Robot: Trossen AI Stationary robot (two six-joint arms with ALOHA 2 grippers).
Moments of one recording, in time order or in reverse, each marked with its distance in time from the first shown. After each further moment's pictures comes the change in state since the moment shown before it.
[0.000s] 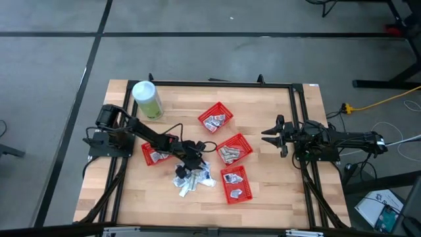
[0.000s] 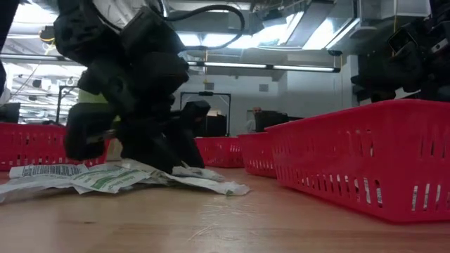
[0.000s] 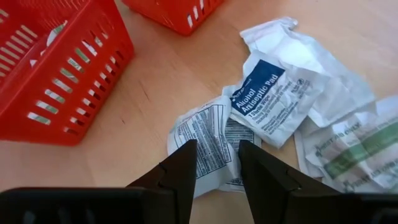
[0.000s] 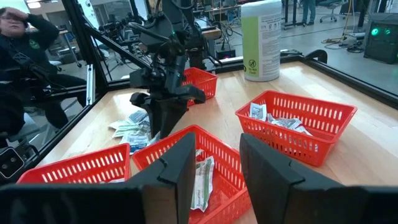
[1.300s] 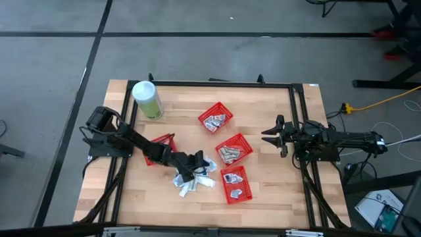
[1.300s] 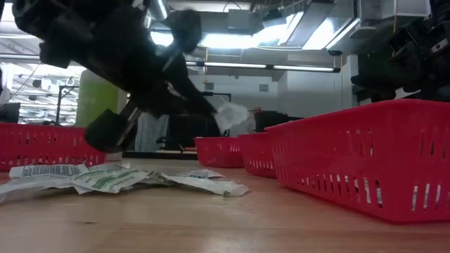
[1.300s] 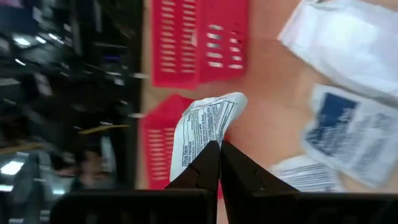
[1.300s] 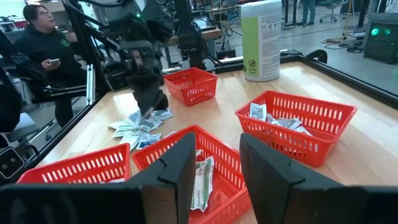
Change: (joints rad) left arm -0.190 -0.088 -0.006 0.178 -0.463 0.772; right arm 0.000 0.000 0.000 0.000 0.000 0.000
